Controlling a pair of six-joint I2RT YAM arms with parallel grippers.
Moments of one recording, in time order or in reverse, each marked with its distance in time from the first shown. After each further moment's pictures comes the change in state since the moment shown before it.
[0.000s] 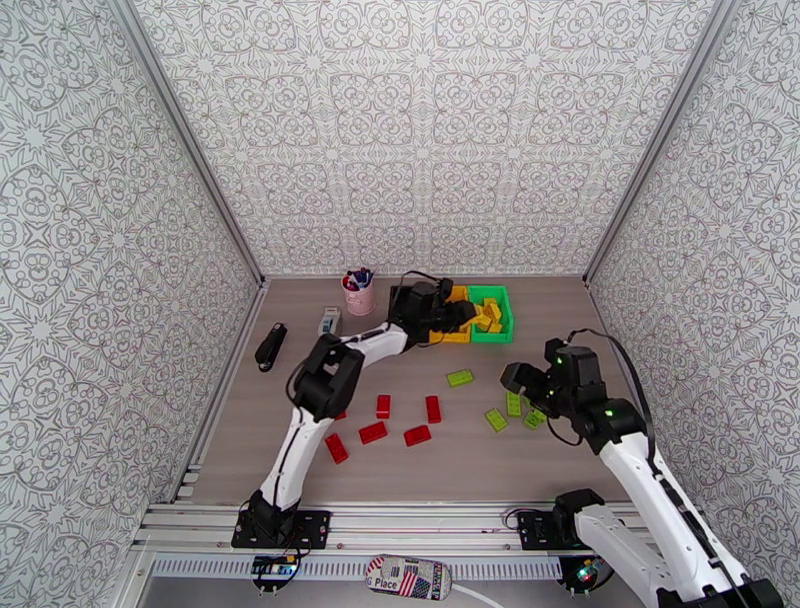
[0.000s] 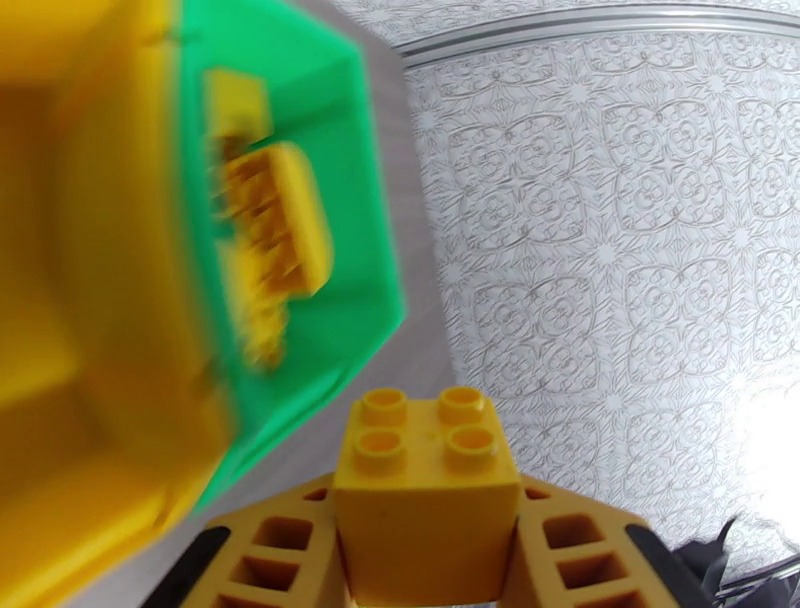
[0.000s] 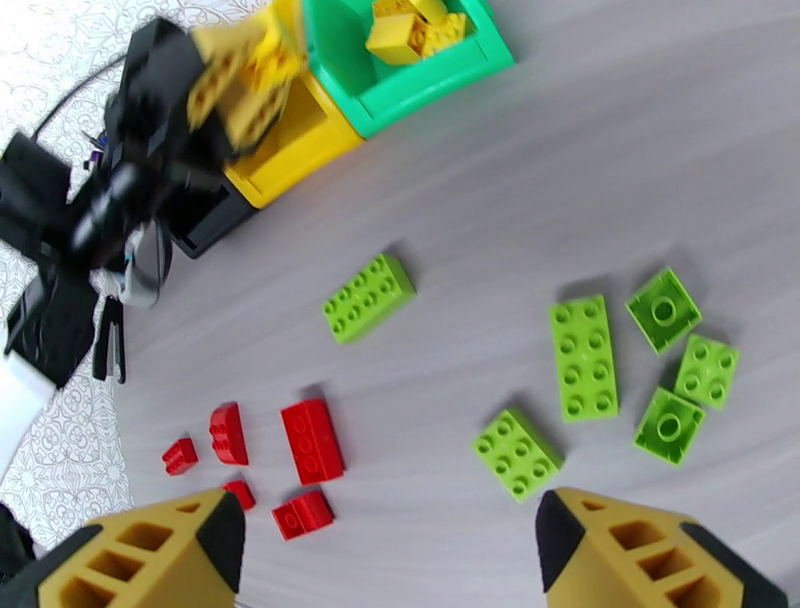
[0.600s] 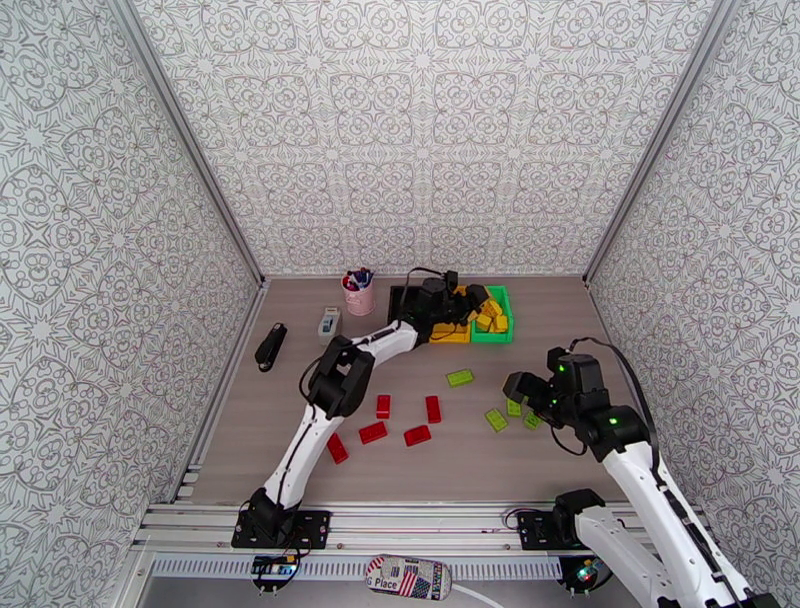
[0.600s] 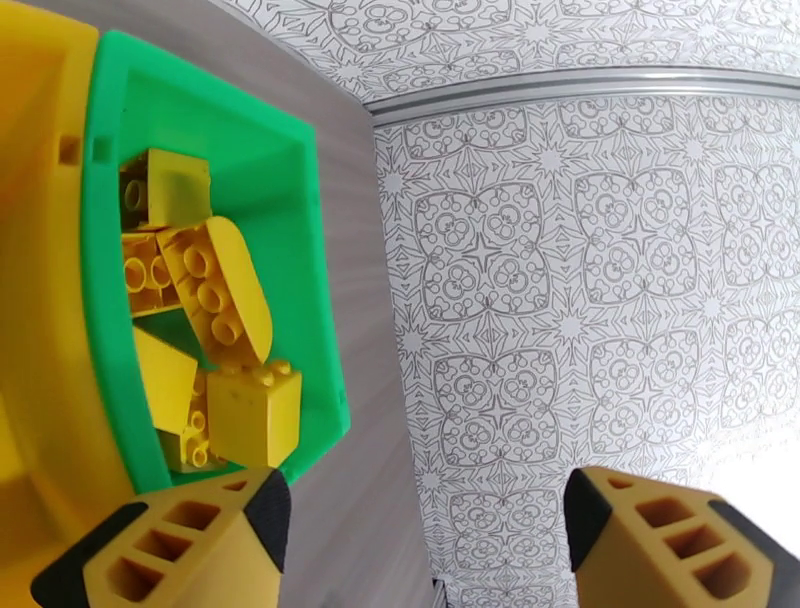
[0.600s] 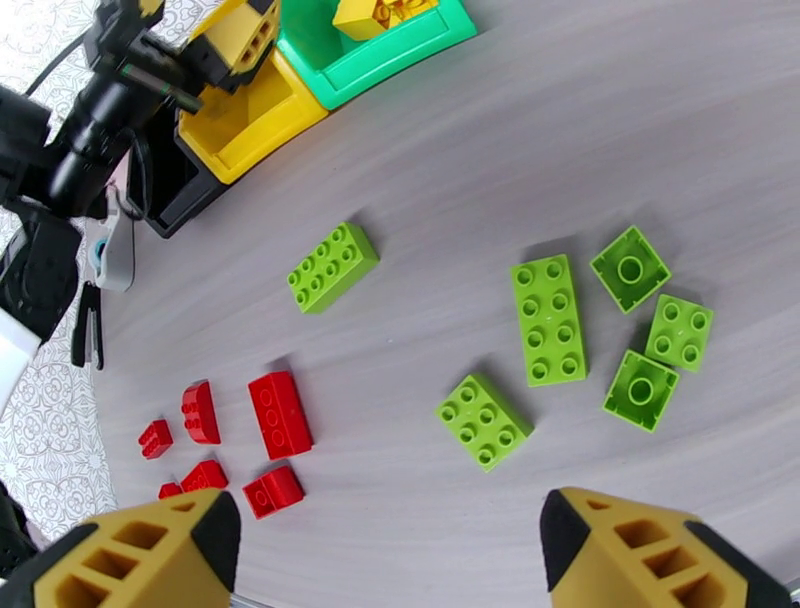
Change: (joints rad) left arm -0.005 -0.014 -0.014 0.050 -0.103 -0.097; right arm -0.005 -0.029 -0.012 -0.063 0.014 -0.024
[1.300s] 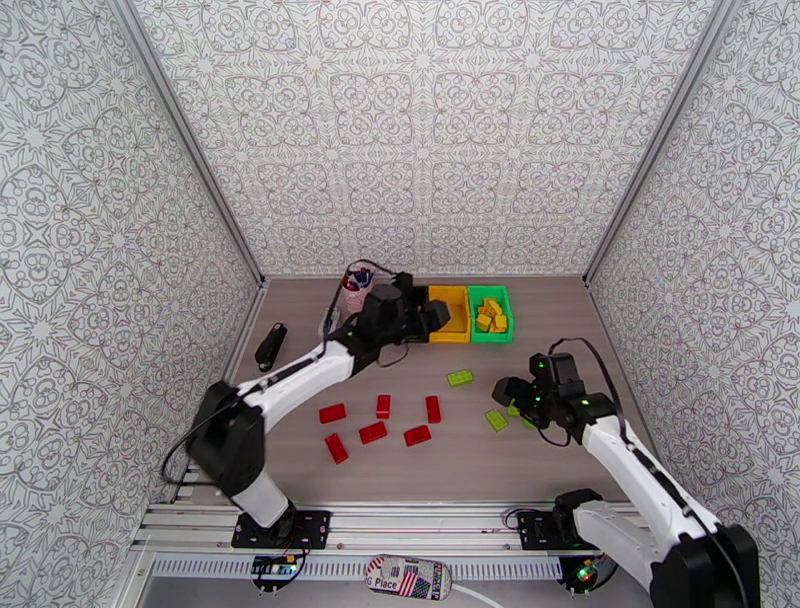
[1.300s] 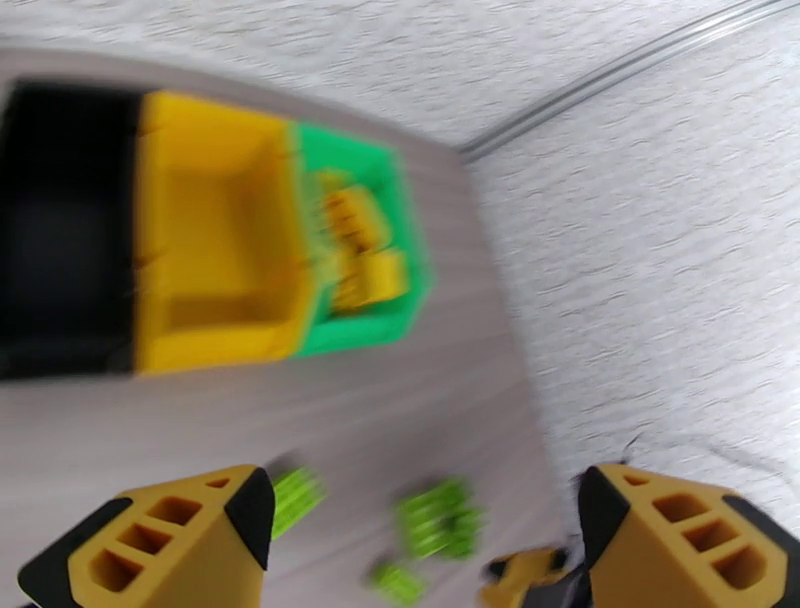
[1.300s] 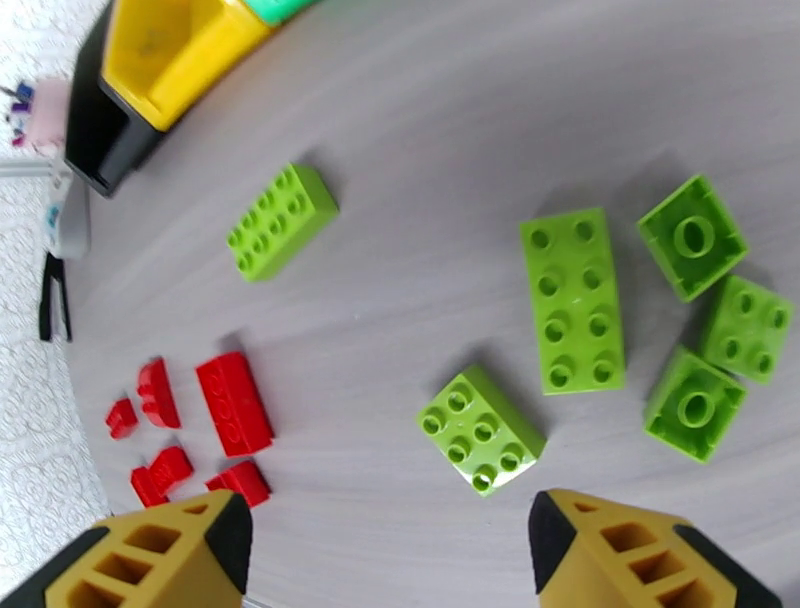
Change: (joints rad) left arm 0.000 -0.891 -0.752 -0.428 -0.346 0.483; right arm 0.050 0.243 -0.090 0.163 -0.070 0.000
